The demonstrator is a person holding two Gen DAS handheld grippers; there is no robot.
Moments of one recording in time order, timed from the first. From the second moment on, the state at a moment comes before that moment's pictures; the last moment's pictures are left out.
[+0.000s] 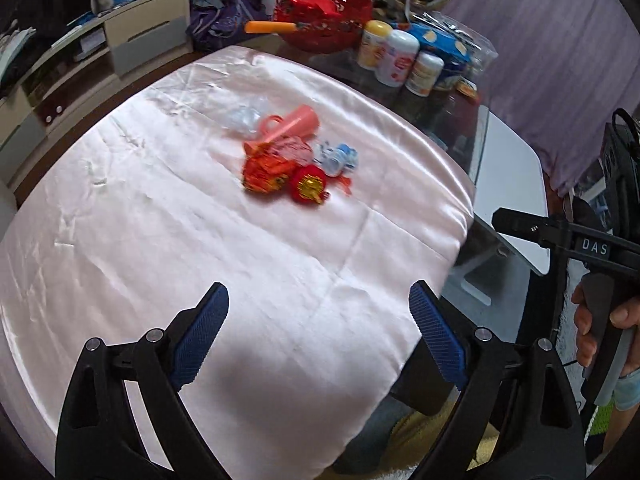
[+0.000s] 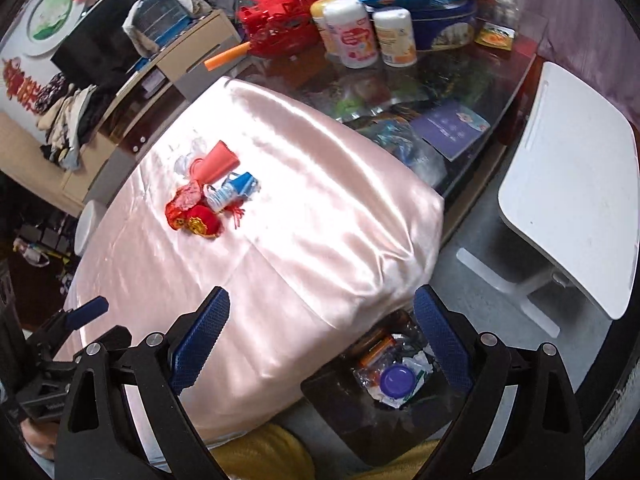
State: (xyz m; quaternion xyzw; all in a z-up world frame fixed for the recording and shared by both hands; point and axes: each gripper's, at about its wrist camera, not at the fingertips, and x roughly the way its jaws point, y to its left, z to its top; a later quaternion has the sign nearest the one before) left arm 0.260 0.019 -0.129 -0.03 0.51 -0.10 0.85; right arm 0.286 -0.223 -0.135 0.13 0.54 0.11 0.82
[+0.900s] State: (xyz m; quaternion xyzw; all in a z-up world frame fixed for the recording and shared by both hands) left arm 0.344 0.064 -0.157 -0.04 0.51 -0.09 0.86; right arm 0.395 -0.102 -0.178 0.14 0.57 0.18 0.79
